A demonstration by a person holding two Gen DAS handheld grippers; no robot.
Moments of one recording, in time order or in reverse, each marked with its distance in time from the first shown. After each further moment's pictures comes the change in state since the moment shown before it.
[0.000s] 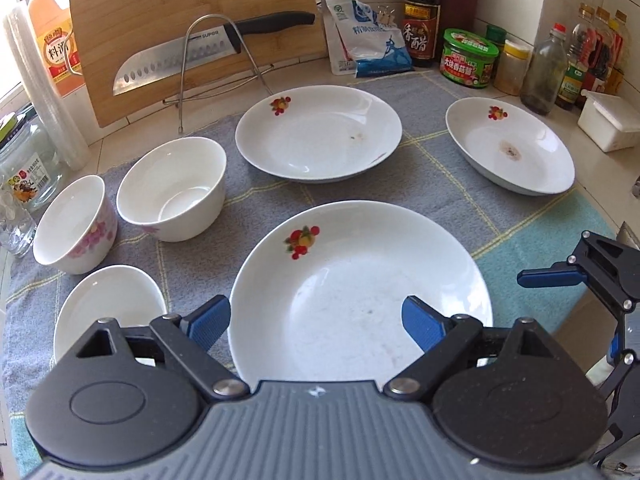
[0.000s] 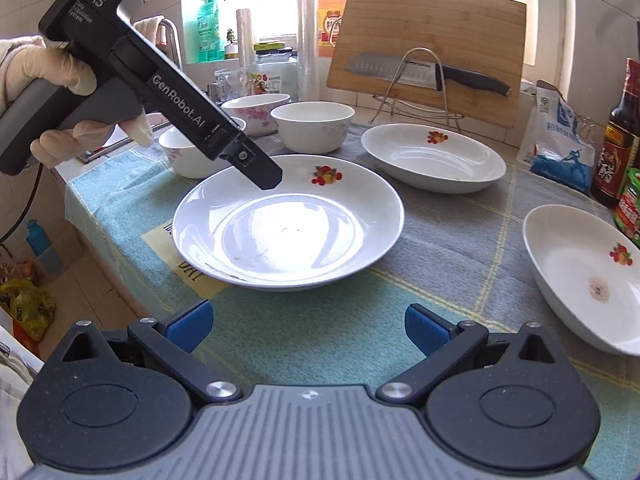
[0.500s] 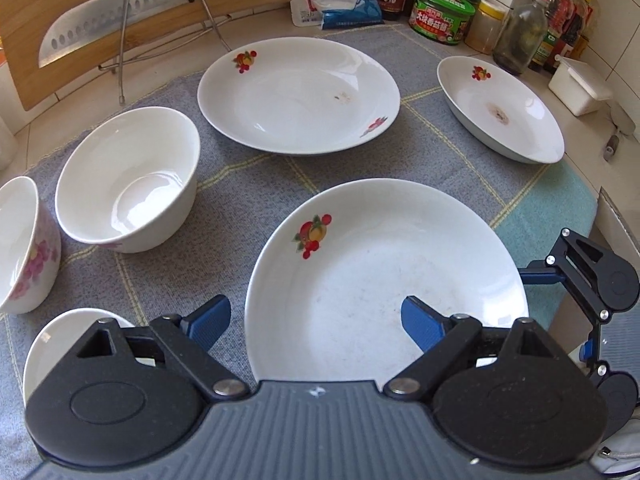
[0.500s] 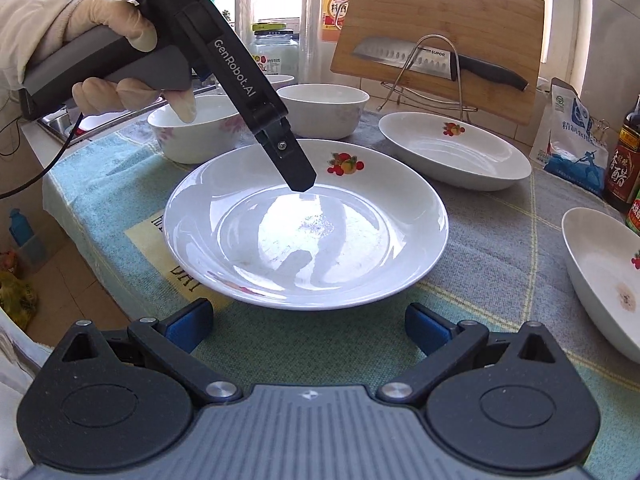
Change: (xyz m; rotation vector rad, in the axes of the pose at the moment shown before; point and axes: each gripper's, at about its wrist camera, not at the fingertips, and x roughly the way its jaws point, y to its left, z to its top) left arm 0.052 0.042 0.025 0.092 0.160 -0.225; right arm 0.036 0.021 0.002 -0.009 0.022 -0.054
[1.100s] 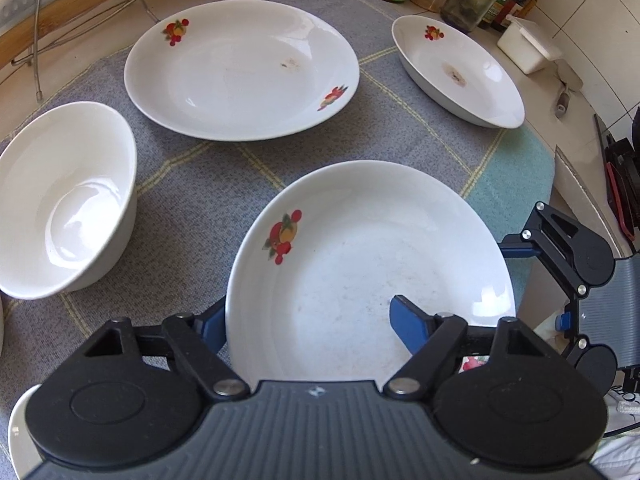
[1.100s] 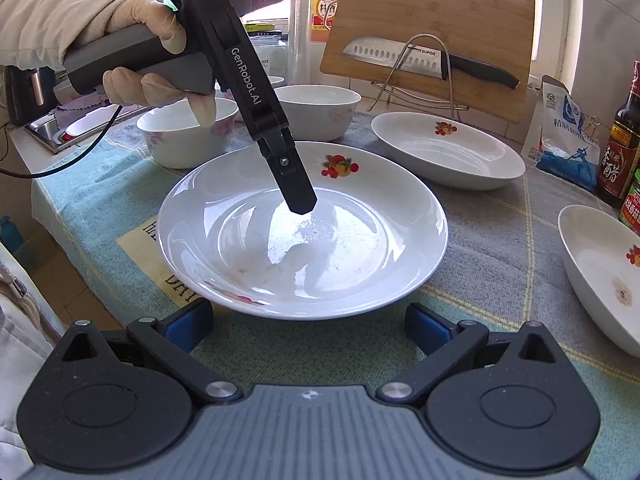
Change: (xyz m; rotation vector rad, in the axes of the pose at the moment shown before) left arm 0.025 0.015 0.022 0.114 0.130 -0.208; right arm 0.005 0.004 0.004 0.021 0.000 -0.029
